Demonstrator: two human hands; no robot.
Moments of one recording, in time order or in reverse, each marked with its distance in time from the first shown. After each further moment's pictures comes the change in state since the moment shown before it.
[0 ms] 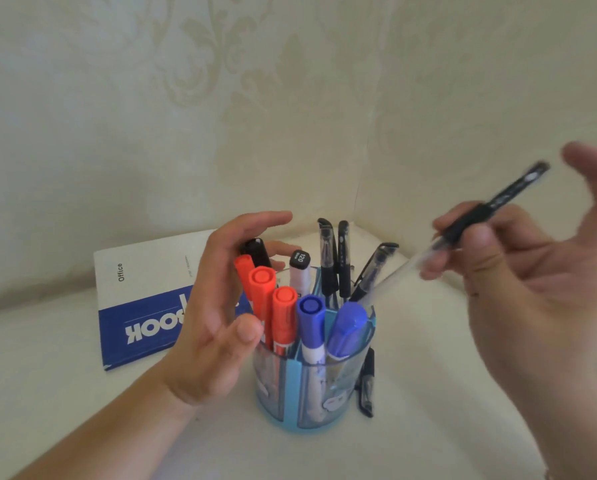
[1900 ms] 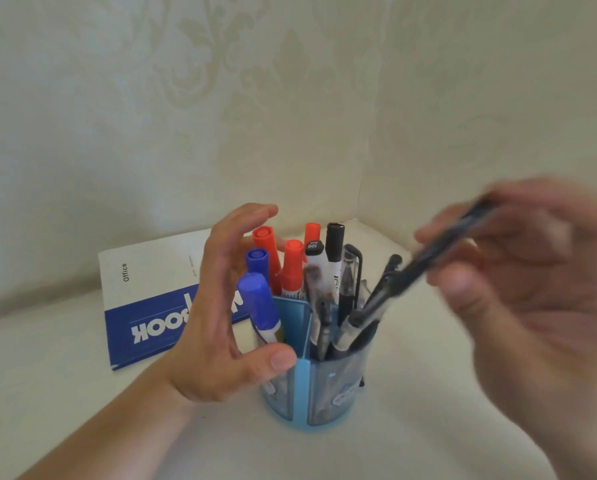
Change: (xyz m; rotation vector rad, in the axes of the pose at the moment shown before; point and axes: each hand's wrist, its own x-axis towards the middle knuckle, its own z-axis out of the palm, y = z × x) left_hand -0.004 -0.011 -0.010 0.245 -0.080 0.096; right_hand -0.005 -0.015 0.010 -0.224 -0.174 -0.060
